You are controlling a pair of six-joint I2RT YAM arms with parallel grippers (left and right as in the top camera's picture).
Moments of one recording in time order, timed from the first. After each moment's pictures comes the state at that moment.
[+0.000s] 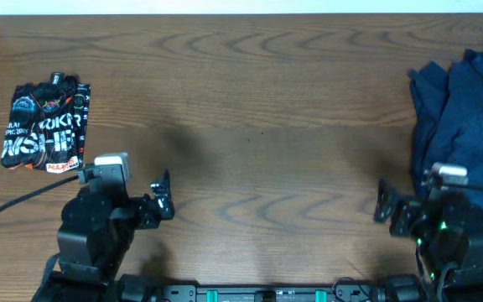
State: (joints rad) left arm -0.20 0.52 0.84 -0.88 -0.04 -0.27; right arm 0.10 0.45 0.78 -0.96 0.11 0.21
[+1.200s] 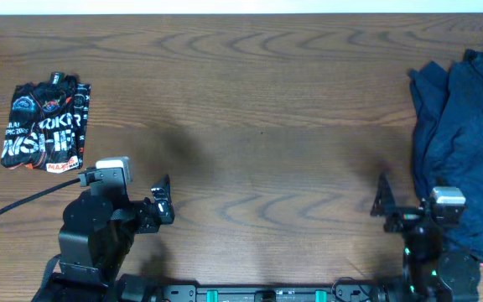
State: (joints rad) left arm -0.20 0.51 0.84 -0.92 -0.04 -0.27; right arm 0.09 0.01 0.32 -0.36 0.10 0.06
